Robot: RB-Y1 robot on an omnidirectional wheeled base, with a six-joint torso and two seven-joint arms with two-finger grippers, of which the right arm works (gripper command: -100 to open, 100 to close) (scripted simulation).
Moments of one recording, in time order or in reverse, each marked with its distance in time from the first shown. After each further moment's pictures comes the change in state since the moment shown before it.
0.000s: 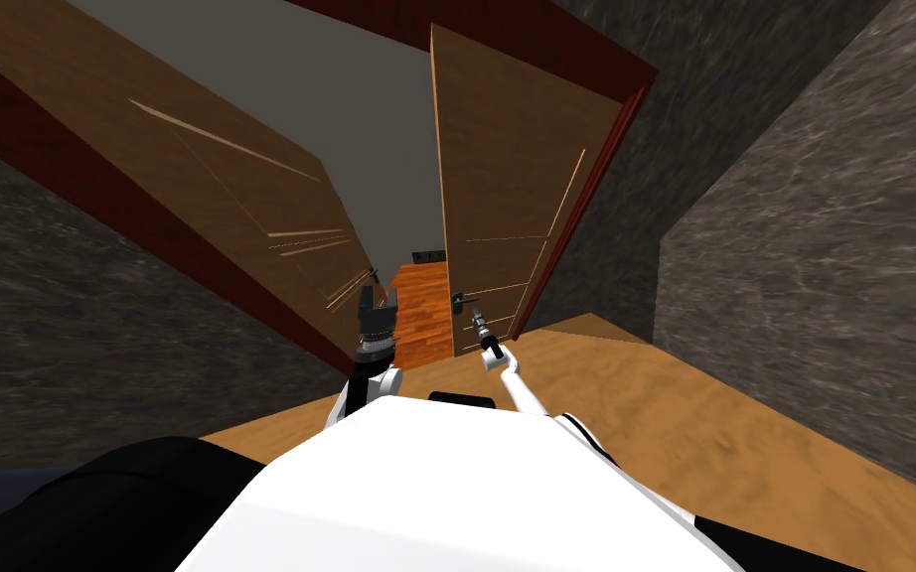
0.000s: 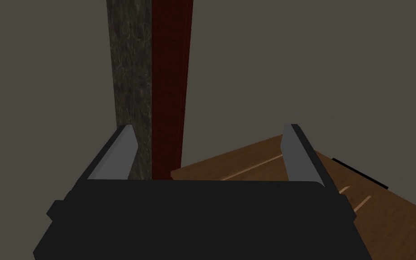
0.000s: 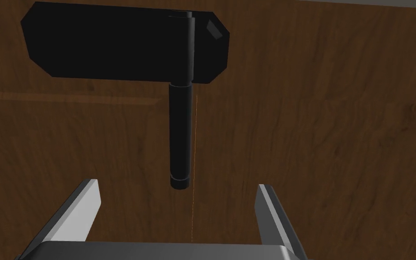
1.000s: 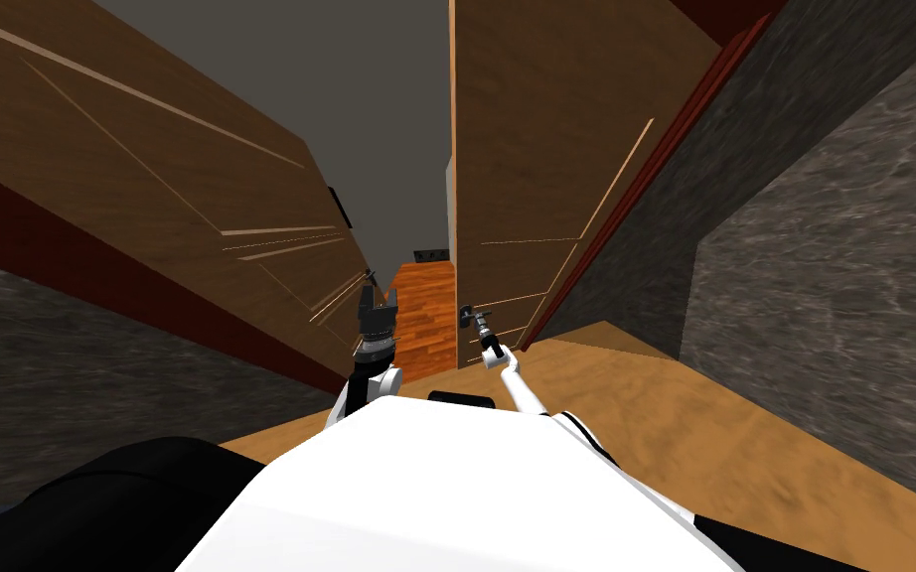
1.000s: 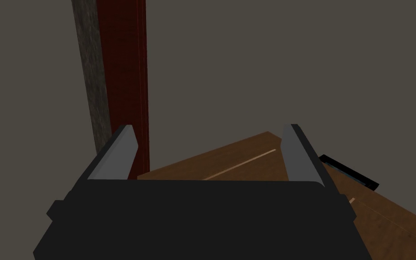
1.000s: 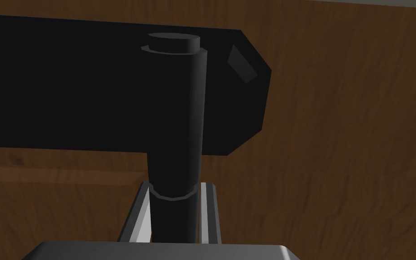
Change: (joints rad) arm -0.013 0.006 -0.022 0.024 -0.004 -0.011 0.006
